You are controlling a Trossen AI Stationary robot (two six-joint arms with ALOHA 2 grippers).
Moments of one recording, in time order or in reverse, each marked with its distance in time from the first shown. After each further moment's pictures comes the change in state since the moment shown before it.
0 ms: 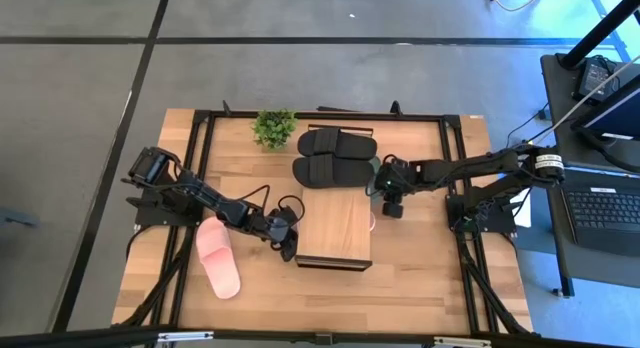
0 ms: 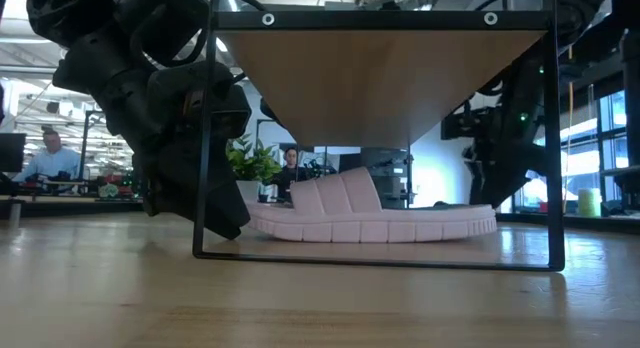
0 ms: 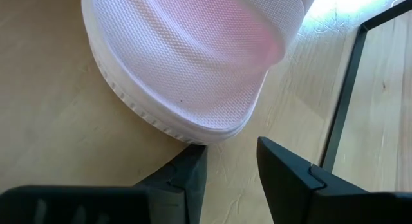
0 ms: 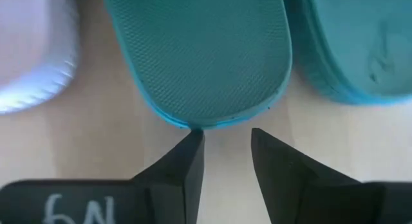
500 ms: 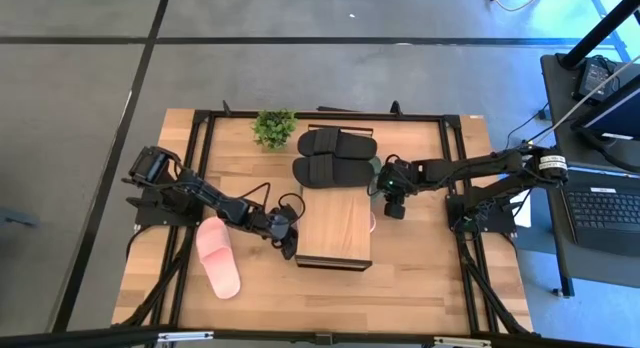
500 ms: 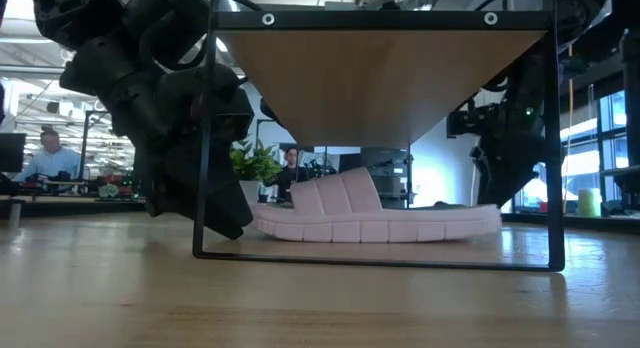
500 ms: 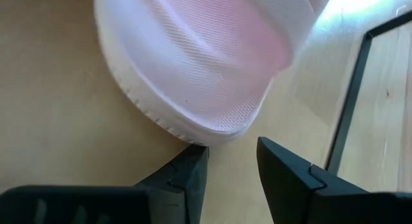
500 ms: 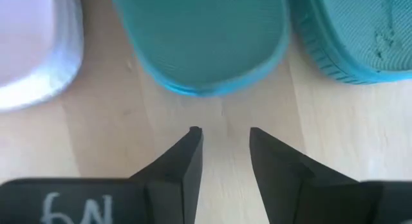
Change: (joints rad) left arm 0.036 -0.001 0.000 -0.004 0.012 0.000; right arm 0.000 -0.038 0.000 -0.061 -0.022 0.070
